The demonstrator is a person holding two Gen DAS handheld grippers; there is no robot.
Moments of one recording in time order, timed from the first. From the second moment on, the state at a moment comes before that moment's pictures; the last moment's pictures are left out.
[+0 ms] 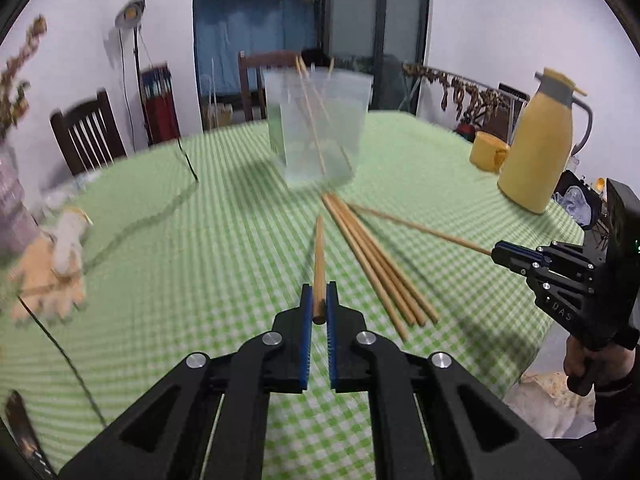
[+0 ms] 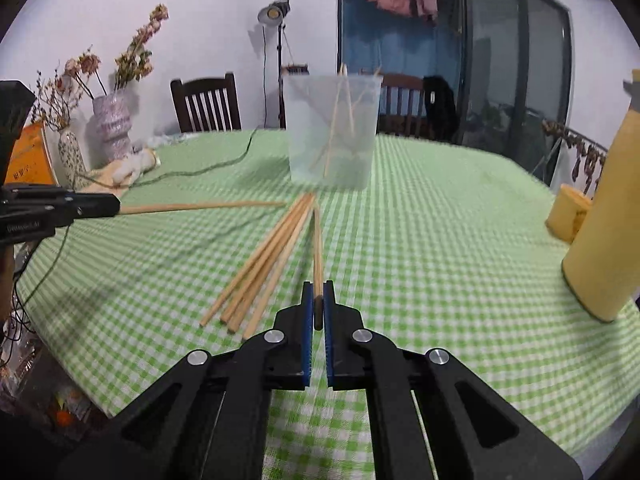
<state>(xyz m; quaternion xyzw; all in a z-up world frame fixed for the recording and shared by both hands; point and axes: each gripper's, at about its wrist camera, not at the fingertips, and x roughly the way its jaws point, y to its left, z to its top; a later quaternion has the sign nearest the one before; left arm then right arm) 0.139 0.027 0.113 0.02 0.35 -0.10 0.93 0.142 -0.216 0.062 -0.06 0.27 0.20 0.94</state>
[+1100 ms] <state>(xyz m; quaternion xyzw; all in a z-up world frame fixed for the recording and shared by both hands) 0.334 -0.019 0.245 0.10 0.34 -0.25 0.90 0.305 -0.231 0.189 -0.03 0.33 0.30 0.89</state>
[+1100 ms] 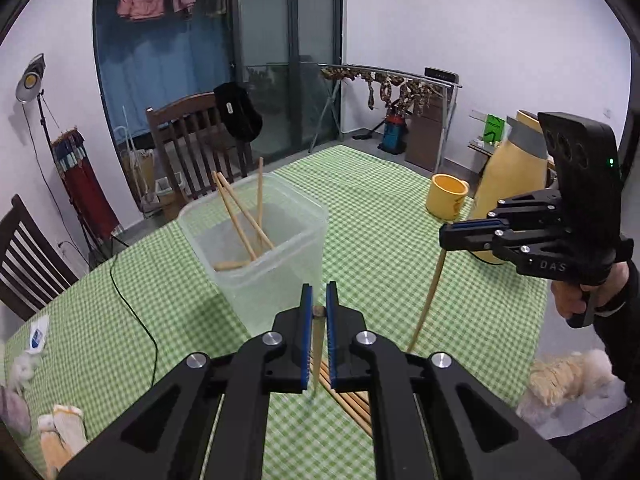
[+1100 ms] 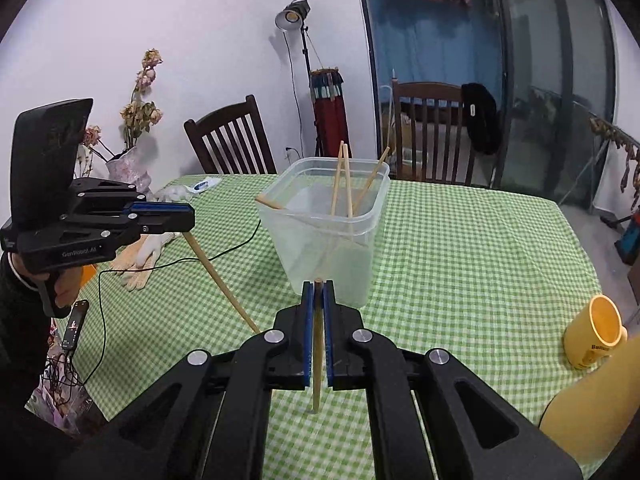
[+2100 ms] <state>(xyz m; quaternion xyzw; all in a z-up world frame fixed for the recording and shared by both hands) 0.512 0.042 0.337 0.04 0.31 -0.19 0.93 0.479 -0.185 0.284 -0.02 0.25 0.26 0.93</state>
